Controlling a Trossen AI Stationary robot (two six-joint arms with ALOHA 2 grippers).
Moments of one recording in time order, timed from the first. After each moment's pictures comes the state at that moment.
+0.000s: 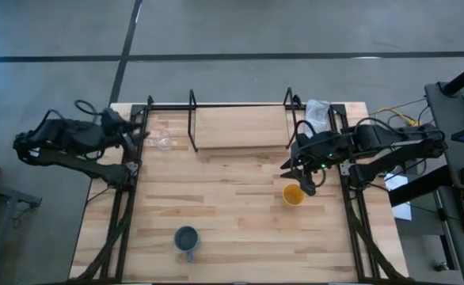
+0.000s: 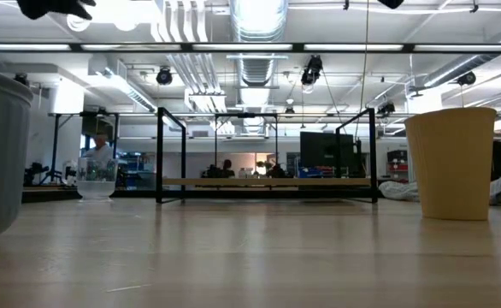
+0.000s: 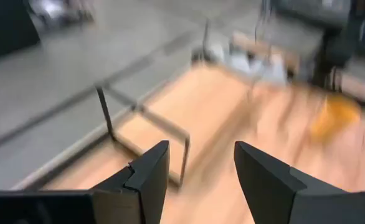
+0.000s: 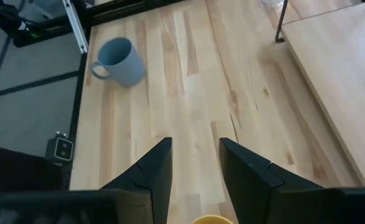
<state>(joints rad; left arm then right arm) -0.15 0.66 1.14 -1.13 -0.64 -0.51 0.18 1.17 1.32 -0.87 0.03 0.34</state>
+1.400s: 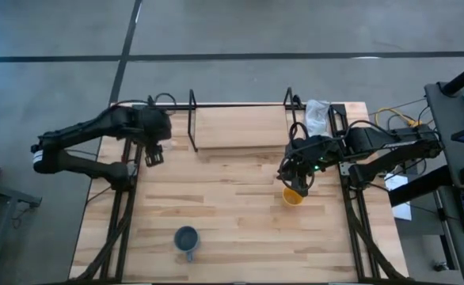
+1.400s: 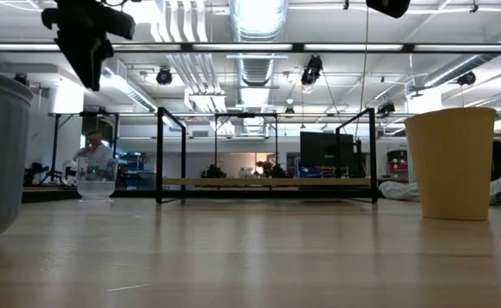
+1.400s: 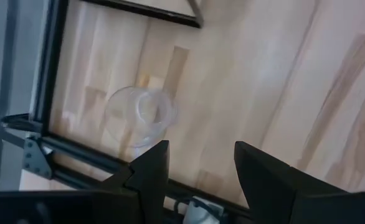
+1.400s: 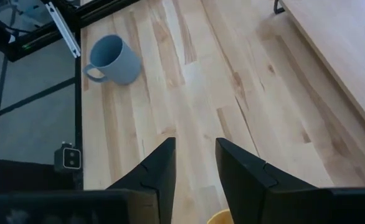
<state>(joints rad) 0.35 1.08 1.21 -1.43 -0.19 0.07 0.18 1.21 1.31 -0.86 0.02 0.50</state>
